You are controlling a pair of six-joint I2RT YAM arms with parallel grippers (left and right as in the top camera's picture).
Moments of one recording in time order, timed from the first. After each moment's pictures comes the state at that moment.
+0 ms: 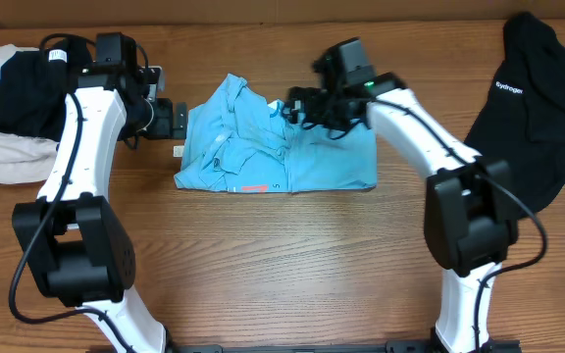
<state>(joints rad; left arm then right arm) 0.07 1.95 1.66 -1.03 0.09 0.06 0.34 2.13 1.69 -0.64 -0.38 0.41</state>
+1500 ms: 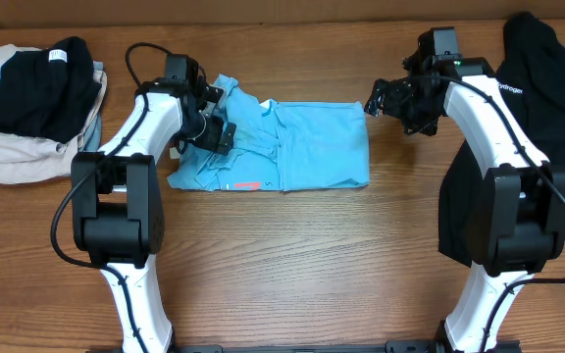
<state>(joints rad) -0.08 2.18 1.60 -0.77 0.12 0.19 0.06 2.07 1.69 -0.90 -0.26 0.33</state>
